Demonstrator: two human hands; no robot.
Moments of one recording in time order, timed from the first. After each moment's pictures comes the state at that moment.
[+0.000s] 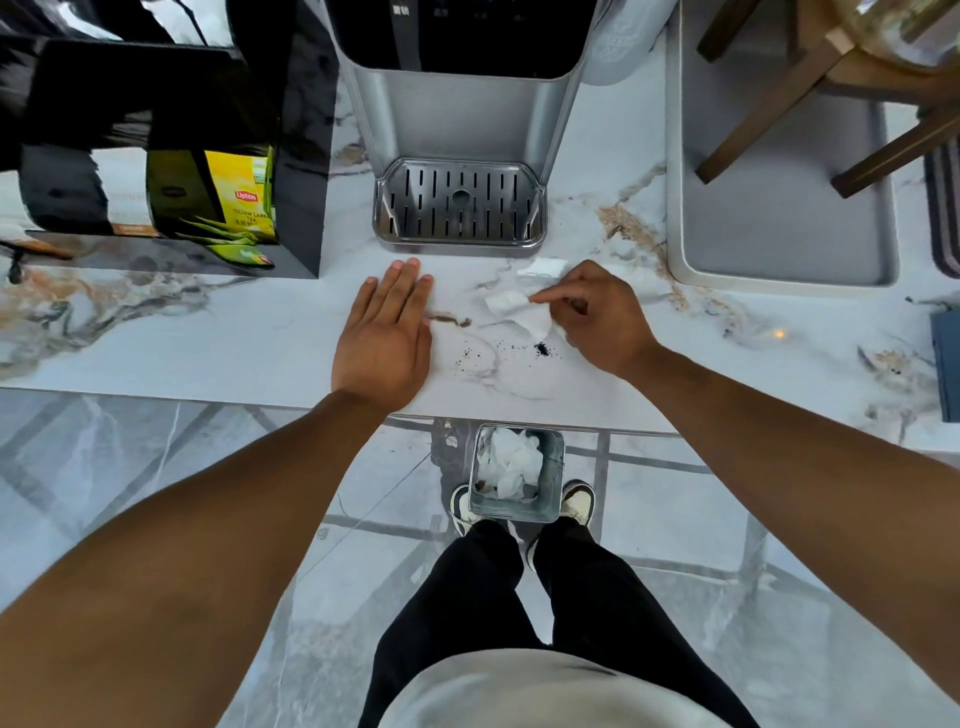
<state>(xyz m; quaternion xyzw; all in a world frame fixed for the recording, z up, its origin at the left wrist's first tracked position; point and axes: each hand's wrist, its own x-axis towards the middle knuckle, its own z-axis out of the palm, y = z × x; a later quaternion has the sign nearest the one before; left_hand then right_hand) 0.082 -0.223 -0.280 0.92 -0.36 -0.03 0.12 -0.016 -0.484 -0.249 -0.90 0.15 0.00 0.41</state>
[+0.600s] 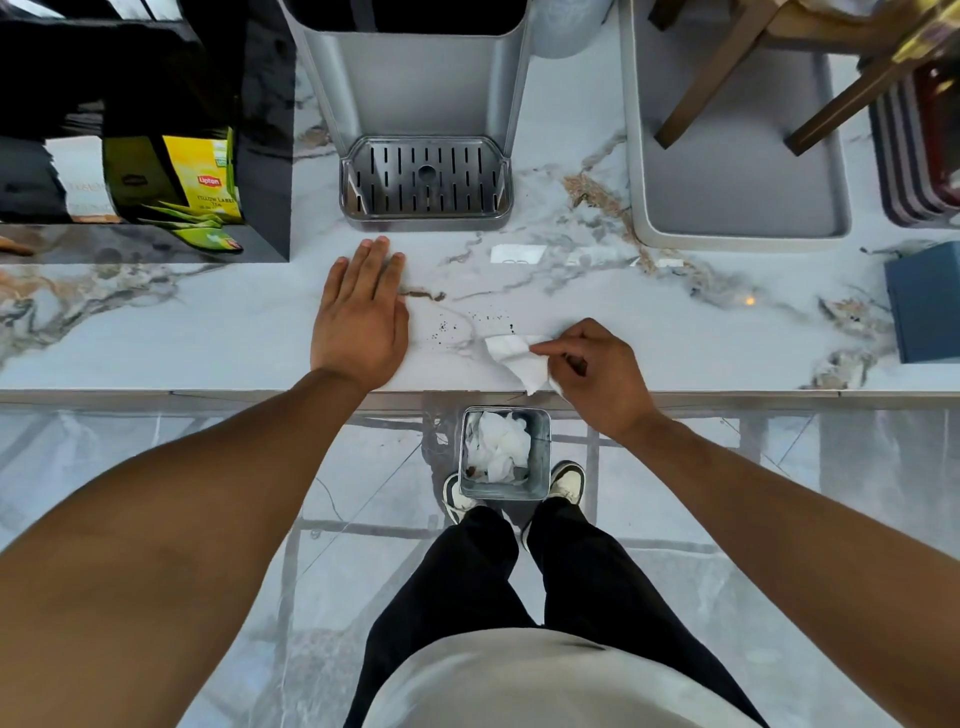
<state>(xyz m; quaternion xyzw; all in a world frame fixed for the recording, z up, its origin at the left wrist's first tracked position) 0.080 -0.225 -0.279 0.92 -0.36 -0.03 0.11 -0.115 -0.446 -0.249 -0.88 0.22 -0.02 0.42</state>
